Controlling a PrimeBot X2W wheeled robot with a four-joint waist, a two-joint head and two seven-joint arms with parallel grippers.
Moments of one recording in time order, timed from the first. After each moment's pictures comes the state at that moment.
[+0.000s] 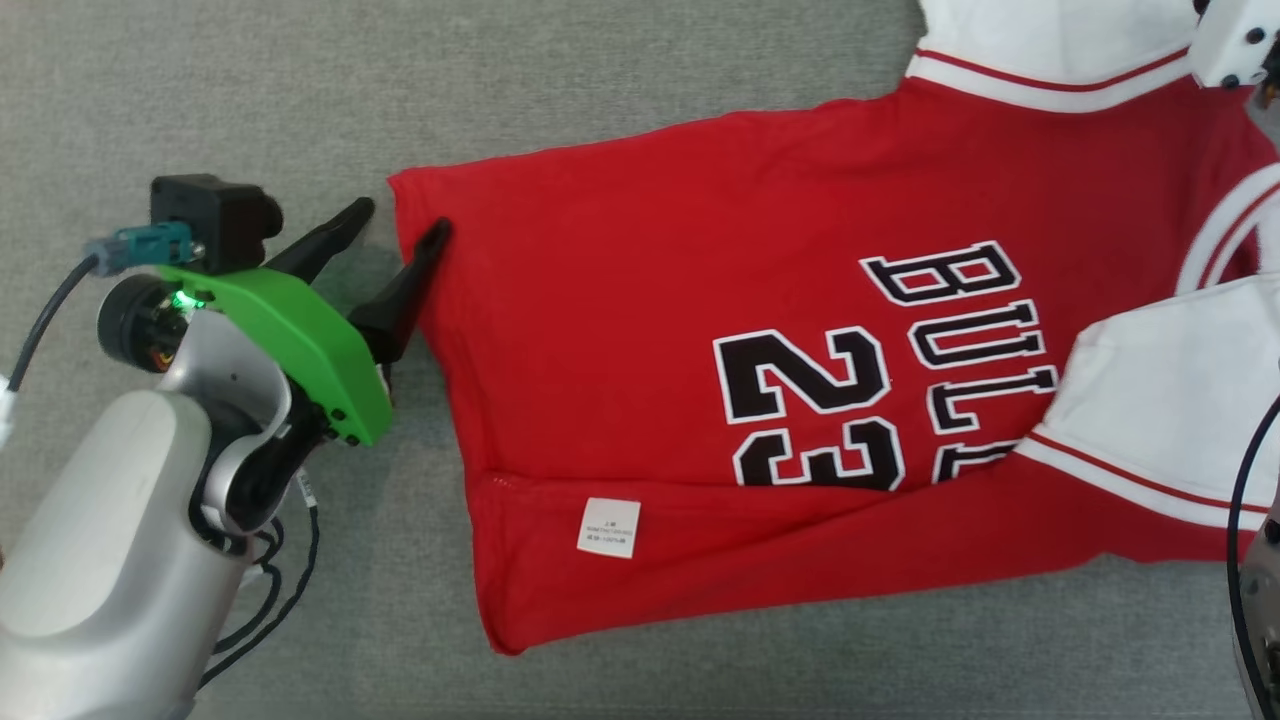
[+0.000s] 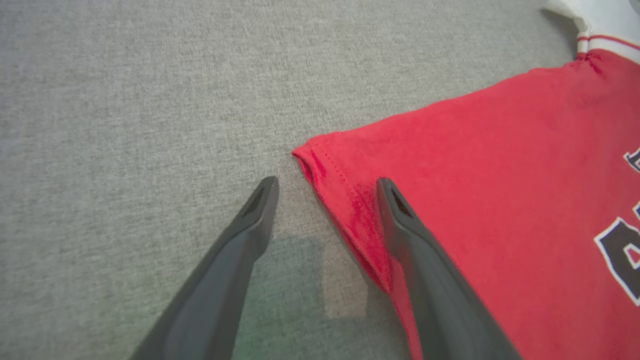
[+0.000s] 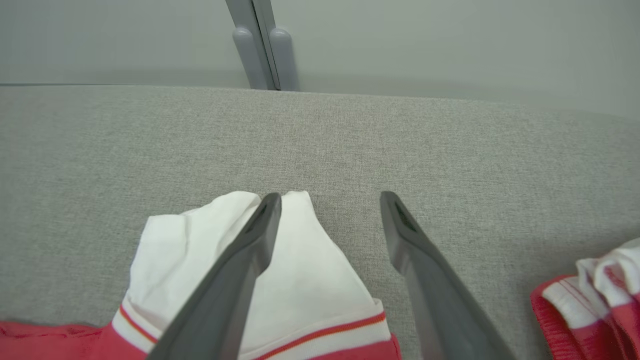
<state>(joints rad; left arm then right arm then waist) -0.60 0.45 -0.47 0.12 -0.79 -0.08 0.32 -0.94 -0.25 -0.11 0.20 0.15 0.13 0.78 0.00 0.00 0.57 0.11</state>
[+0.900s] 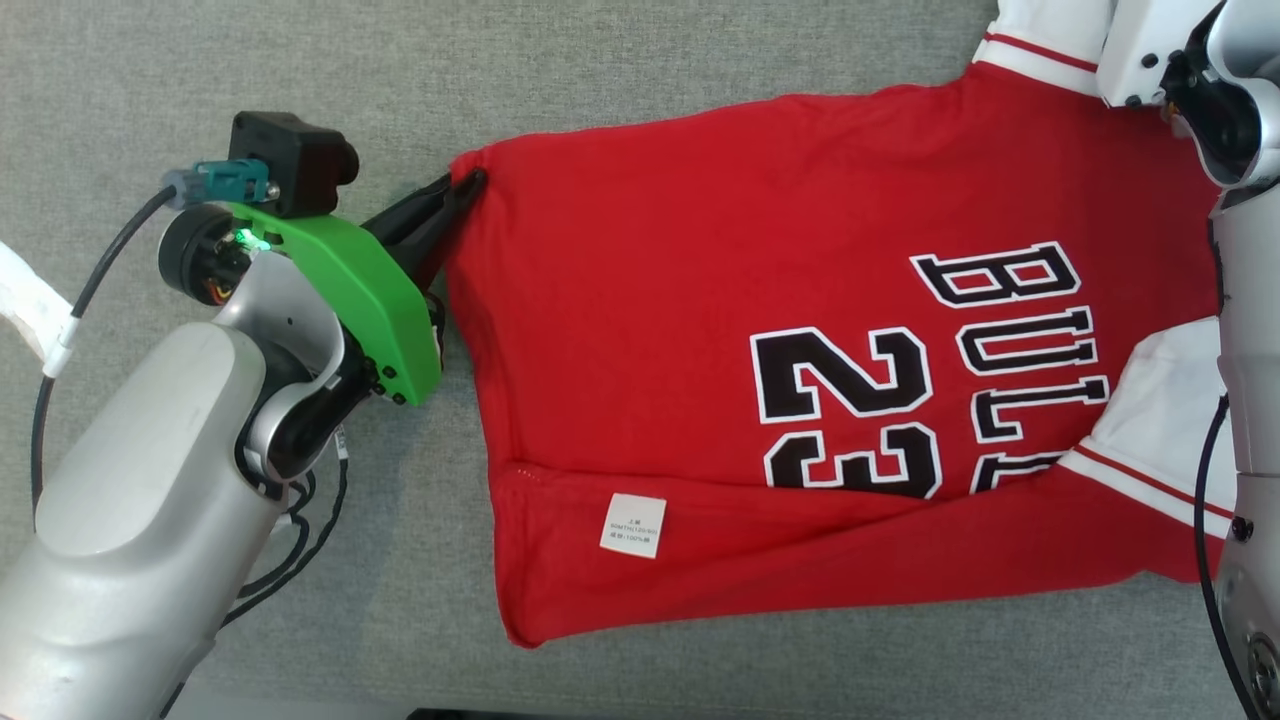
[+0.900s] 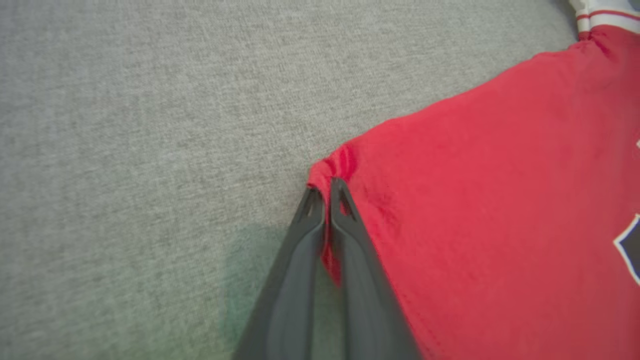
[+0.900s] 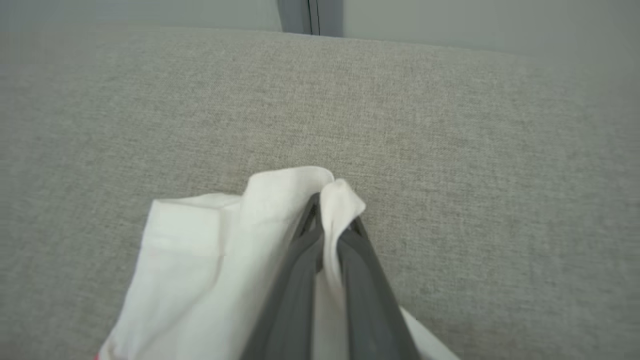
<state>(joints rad) -0.78 0.43 -0.66 0.24 -0.84 -0.13 0.27 -1.00 -0.24 -0.02 0.44 0.15 0.13 0.60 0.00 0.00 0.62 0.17</state>
